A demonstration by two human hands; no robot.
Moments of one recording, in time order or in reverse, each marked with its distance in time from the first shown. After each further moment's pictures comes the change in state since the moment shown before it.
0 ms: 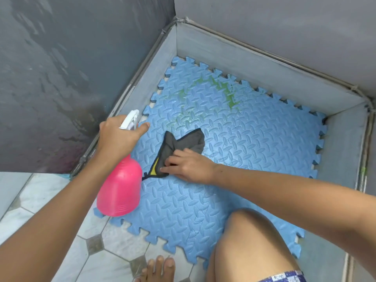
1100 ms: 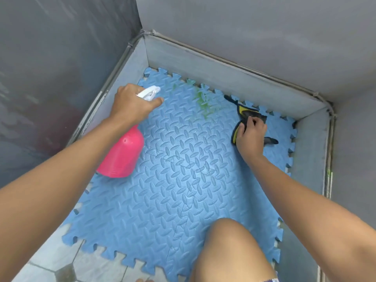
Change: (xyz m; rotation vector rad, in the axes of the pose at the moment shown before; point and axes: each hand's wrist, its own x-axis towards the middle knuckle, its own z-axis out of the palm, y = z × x) left_hand 0.079 0.110 0.060 0.006 -0.151 0.106; right_hand -0.149 0.140 -0.052 -0.104 0.476 1.450
